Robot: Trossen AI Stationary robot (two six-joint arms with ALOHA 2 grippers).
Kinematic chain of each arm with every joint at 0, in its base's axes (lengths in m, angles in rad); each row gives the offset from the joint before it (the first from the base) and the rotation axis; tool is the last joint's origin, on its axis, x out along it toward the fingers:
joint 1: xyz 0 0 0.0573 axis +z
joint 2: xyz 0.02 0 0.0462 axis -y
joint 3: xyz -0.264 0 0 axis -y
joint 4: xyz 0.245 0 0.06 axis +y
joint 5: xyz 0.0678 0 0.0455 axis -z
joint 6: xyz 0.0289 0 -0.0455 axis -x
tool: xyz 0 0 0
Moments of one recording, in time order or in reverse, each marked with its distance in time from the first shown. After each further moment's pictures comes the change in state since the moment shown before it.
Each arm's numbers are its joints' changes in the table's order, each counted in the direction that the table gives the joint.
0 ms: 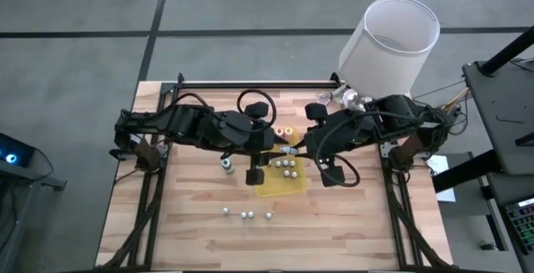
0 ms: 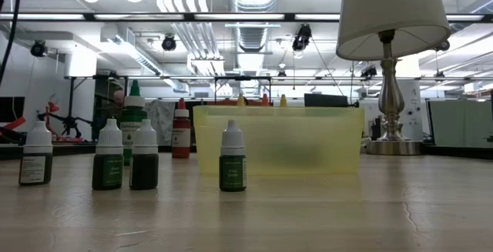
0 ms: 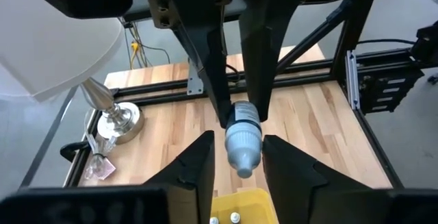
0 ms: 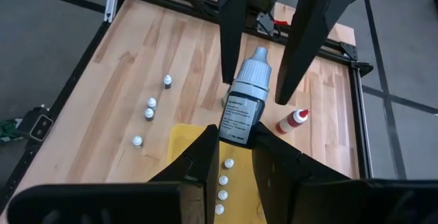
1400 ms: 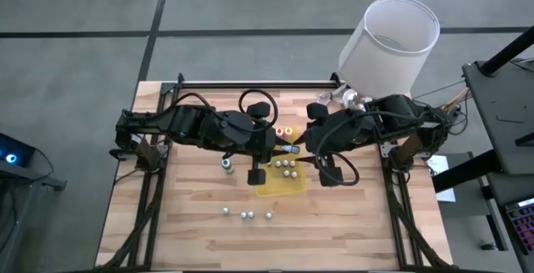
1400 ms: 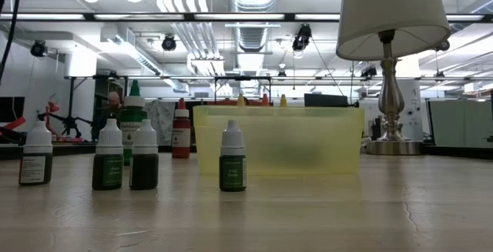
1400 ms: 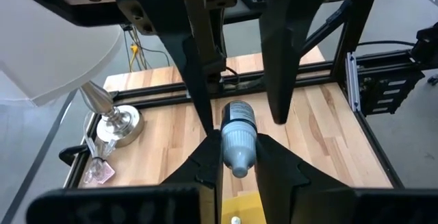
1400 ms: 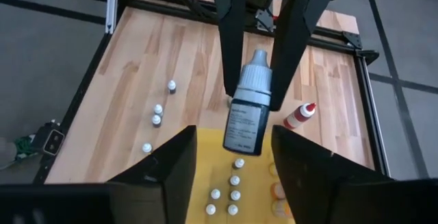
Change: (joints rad) left arm 0.004 -0.006 -0.002 -0.017 0.007 -0.010; right arm 0.000 0.002 0.001 -0.003 0.000 -0.091
